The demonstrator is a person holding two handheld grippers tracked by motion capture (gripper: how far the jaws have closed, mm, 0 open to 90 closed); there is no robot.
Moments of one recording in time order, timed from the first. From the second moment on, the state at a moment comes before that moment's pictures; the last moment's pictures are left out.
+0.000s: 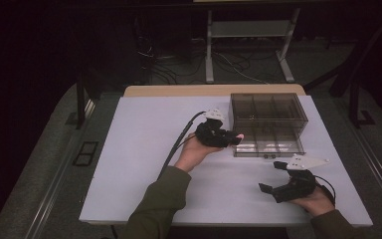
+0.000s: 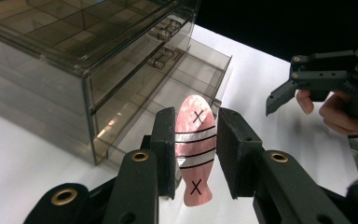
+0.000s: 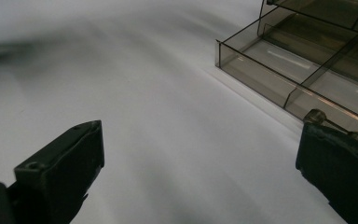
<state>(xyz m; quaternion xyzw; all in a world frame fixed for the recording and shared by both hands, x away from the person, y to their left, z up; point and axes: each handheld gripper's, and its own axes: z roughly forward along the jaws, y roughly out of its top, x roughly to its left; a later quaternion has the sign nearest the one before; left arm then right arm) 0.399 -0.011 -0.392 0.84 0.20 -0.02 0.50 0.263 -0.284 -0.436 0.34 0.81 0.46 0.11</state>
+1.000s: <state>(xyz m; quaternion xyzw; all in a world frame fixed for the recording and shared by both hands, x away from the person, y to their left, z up) 0.417 -0.061 -0.427 0.87 0.19 0.00 0.45 0.263 -0.286 -0.435 0.35 0.81 0.46 0.11</state>
